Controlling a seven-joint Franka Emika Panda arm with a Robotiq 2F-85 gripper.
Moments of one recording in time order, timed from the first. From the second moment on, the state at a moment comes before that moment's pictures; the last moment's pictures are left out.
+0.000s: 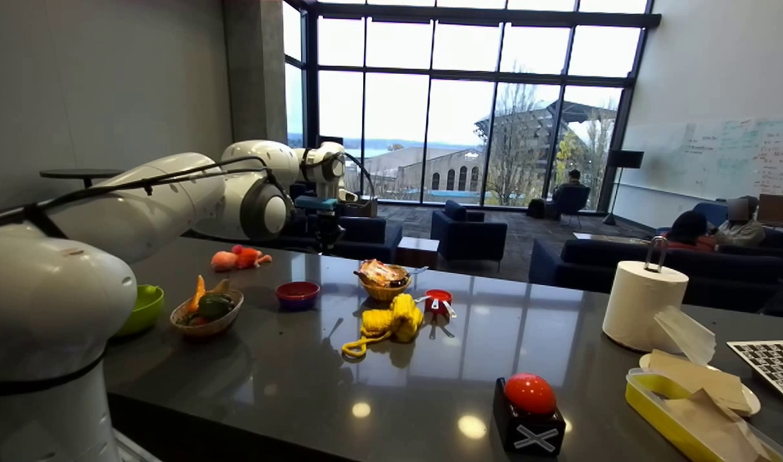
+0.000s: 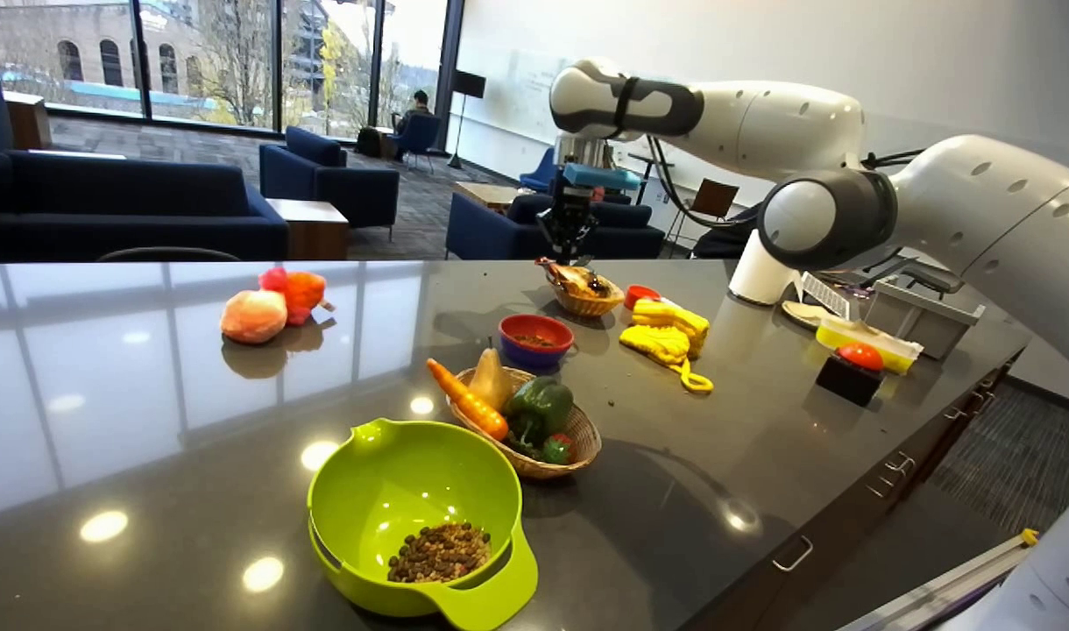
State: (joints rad) arm 0.18 1.22 0.02 -0.37 -0.01 1.46 0.19
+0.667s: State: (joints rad) arm 0.21 1.18 0.09 -0.37 0.06 1.20 0.17
